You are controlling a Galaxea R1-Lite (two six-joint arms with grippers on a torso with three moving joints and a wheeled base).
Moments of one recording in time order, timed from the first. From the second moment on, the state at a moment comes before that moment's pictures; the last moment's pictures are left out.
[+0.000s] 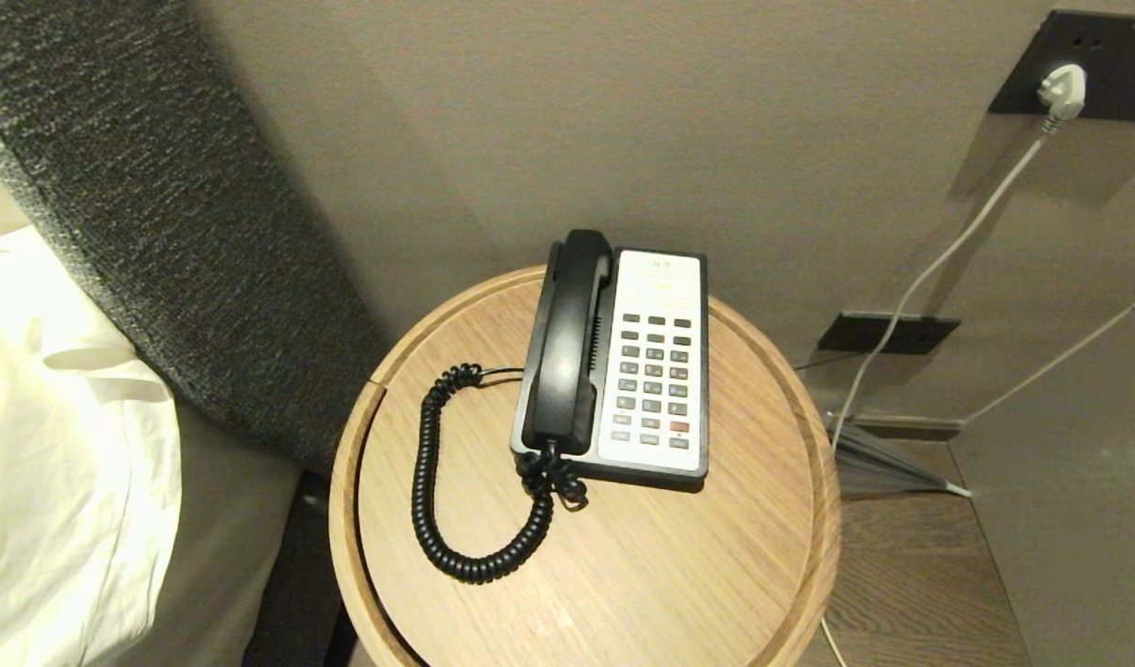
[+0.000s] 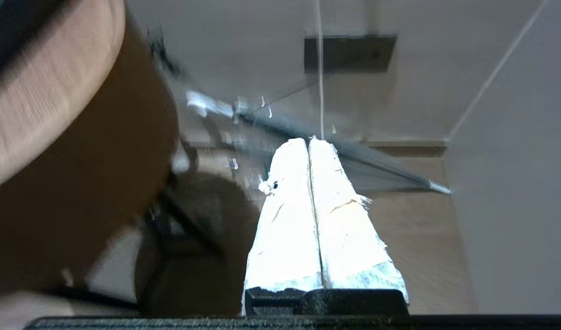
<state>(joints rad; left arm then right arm) -0.01 0.00 0.00 -0.09 0.00 0.04 0.00 0.03 -0.01 -0.12 -0.02 0.02</state>
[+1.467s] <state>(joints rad) -0.01 0.00 0.00 -0.10 0.00 0.01 0.00 0.00 0.00 -0.05 0.00 0.01</state>
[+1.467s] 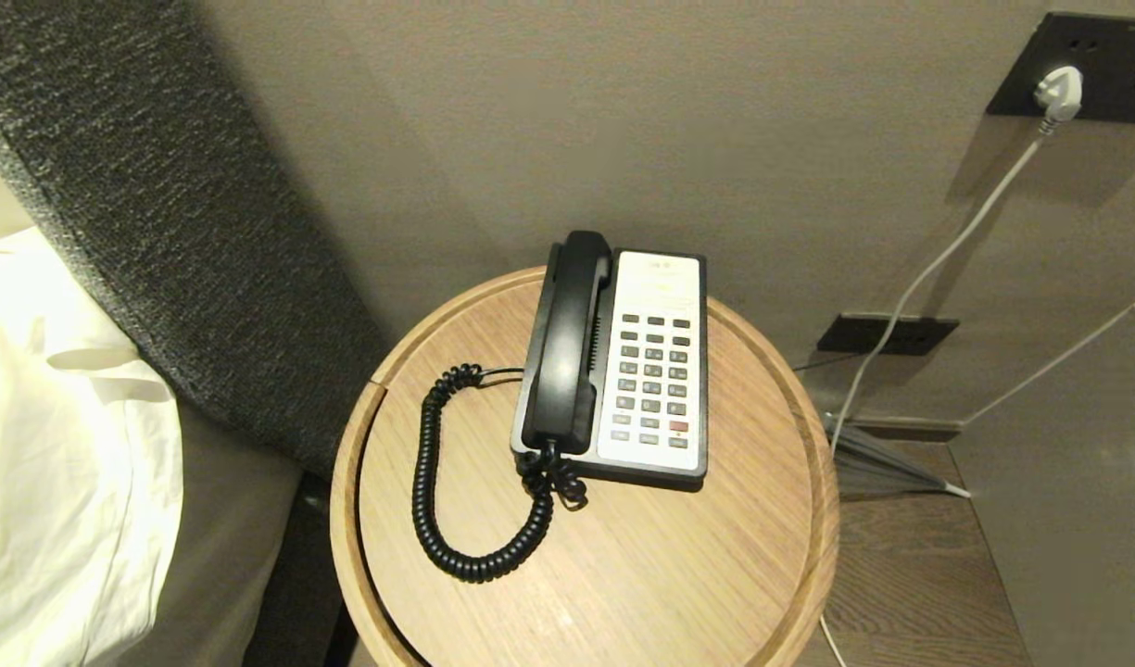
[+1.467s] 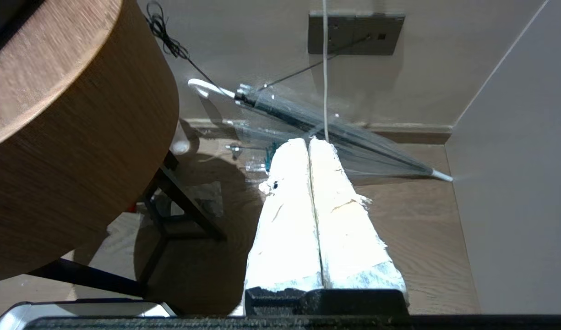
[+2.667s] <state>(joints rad) -0.01 0.00 0.00 -0.10 0.00 0.00 0.00 0.00 0.00 -0.05 0.00 0.01</state>
